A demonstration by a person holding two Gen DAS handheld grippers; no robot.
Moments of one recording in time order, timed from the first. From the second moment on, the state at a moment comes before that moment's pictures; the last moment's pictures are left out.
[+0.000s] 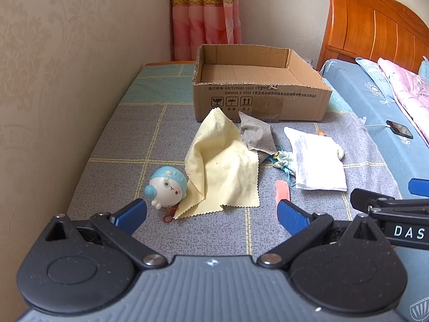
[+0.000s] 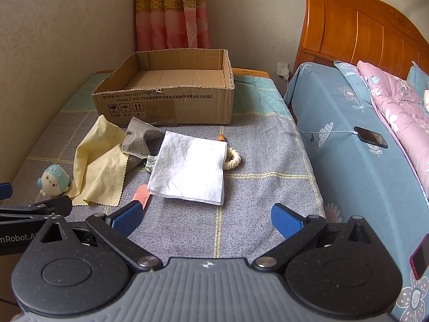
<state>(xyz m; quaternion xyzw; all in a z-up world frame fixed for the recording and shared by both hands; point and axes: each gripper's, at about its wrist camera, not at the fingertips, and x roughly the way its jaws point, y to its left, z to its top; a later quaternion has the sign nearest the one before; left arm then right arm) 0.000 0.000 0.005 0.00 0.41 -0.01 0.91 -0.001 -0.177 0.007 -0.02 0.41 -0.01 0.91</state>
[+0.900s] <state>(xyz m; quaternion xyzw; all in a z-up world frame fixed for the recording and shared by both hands) 0.010 0.008 0.000 0.02 0.37 -0.05 0.93 0.010 -0.172 0.008 -0.04 0.41 0.00 0.91</state>
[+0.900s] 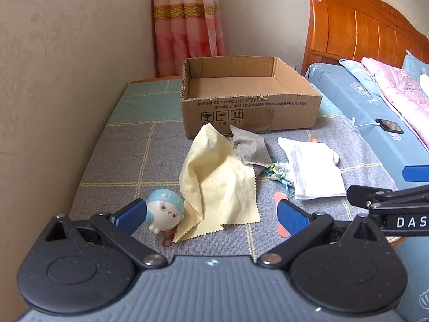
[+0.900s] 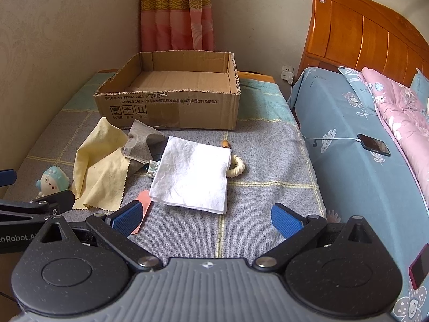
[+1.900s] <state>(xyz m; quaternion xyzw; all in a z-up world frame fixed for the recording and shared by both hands) 0.045 0.071 -0.082 0.02 0.41 -0.06 0.91 0.042 -0.176 -0.037 -0.09 0.41 0.08 0.90</state>
